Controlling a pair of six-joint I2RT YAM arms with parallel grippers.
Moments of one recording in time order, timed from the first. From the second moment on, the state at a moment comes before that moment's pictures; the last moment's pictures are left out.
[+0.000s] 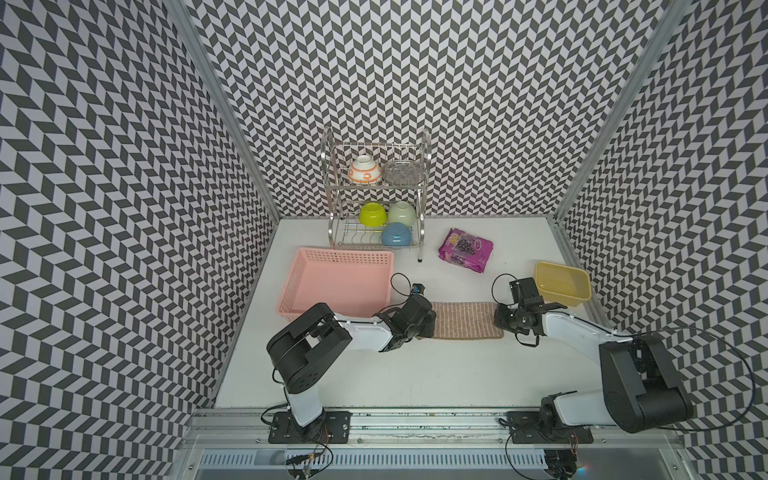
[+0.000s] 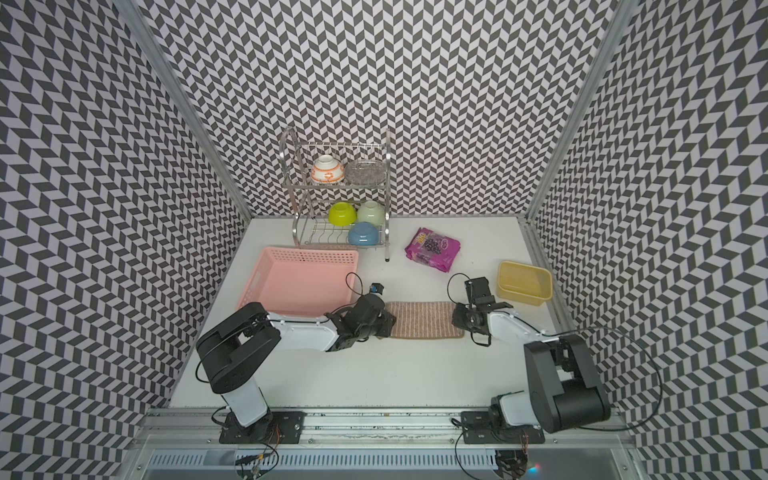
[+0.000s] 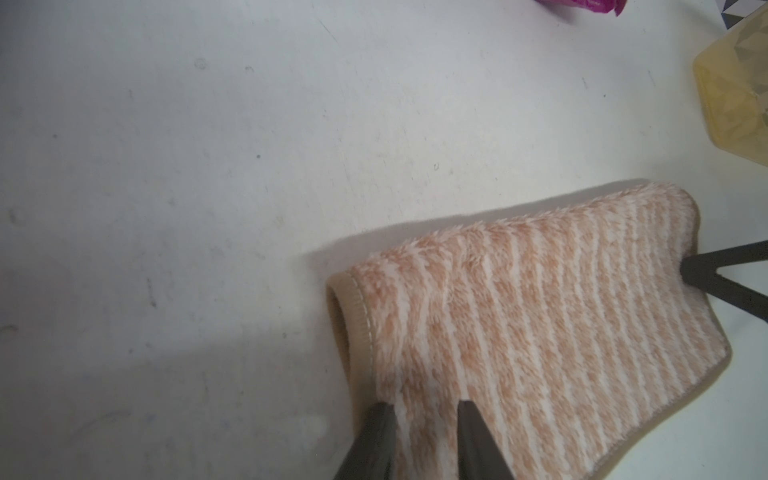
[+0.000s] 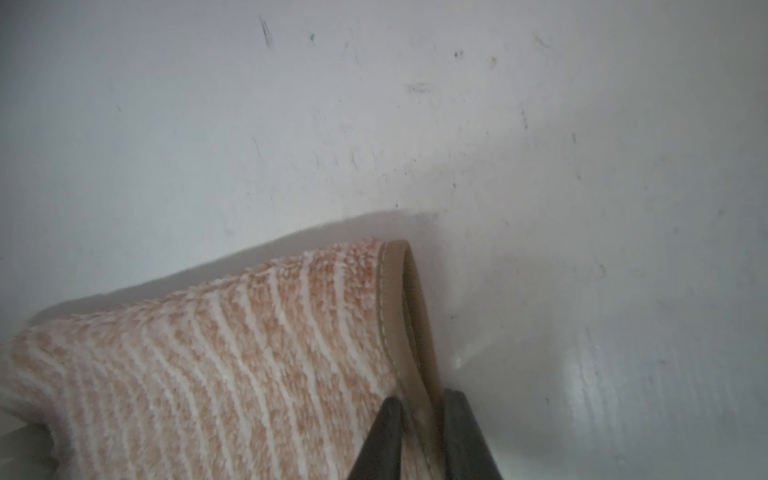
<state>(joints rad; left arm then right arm) -0.89 1.77 0.80 0.18 -0.09 -0.65 0.18 1.41 0.61 -0.32 -0.10 0.50</state>
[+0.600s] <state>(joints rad) -0.88 1.72 0.78 0.24 -0.01 -0.71 0.18 1.33 0.71 -0.44 0.04 0.51</state>
